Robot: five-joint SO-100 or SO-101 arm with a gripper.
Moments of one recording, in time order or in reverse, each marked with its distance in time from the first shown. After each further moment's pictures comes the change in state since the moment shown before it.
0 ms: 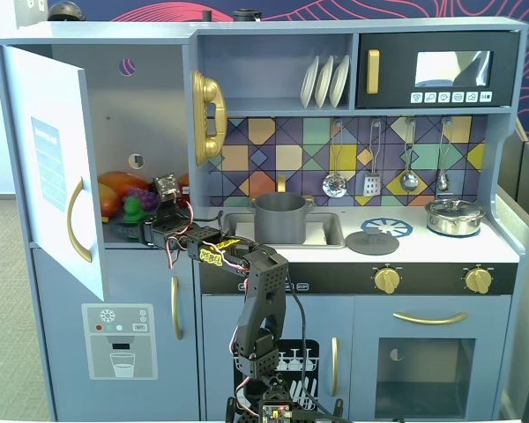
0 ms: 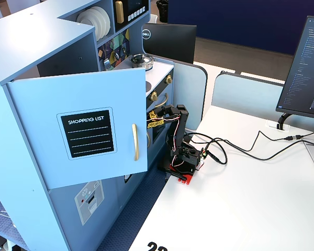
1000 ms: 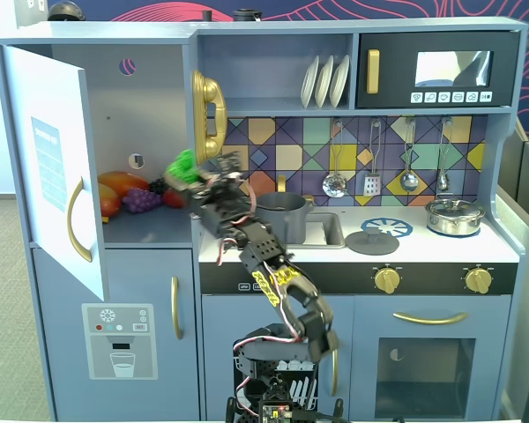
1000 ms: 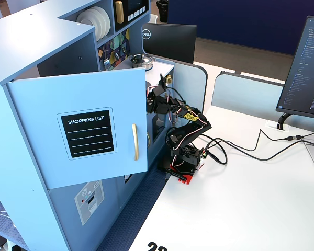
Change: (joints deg) arm 2.8 56.7 12.7 18.5 -2.6
